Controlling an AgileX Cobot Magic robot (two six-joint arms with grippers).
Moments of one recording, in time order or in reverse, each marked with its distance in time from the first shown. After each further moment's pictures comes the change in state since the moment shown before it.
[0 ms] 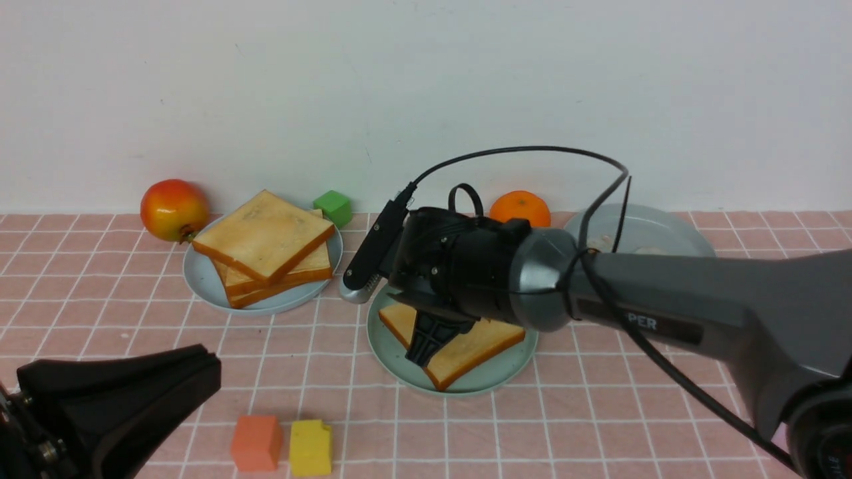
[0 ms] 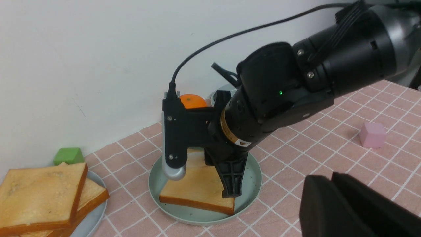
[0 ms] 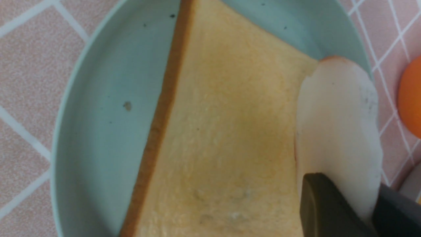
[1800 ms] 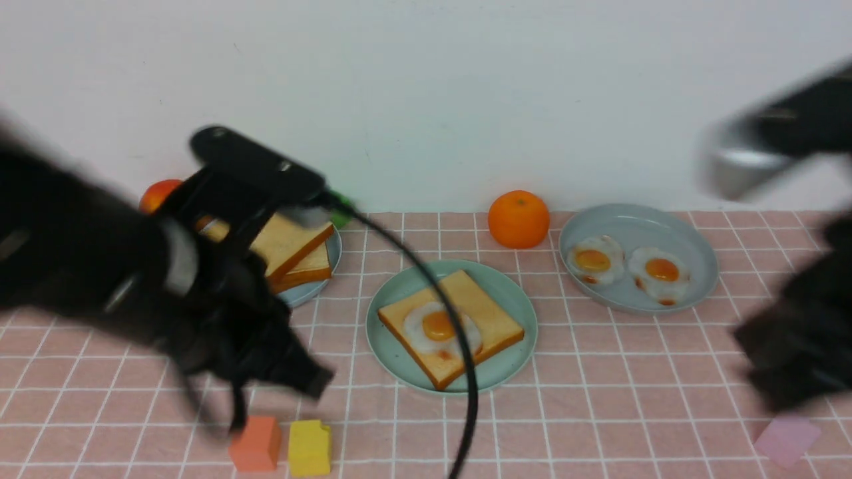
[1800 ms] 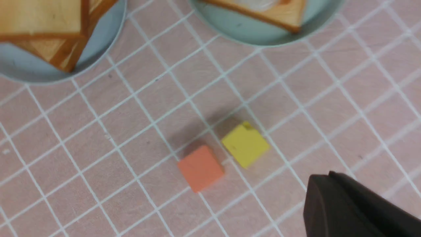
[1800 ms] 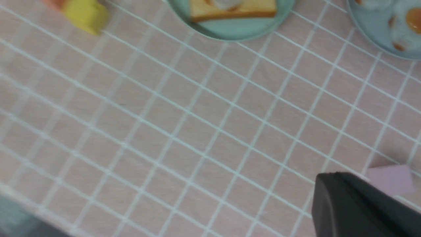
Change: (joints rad) right arm 0.000 -1.183 0.501 0.543 0.354 0.043; left arm 0.147 0.788 -0.682 -0.016 0.767 -0.011
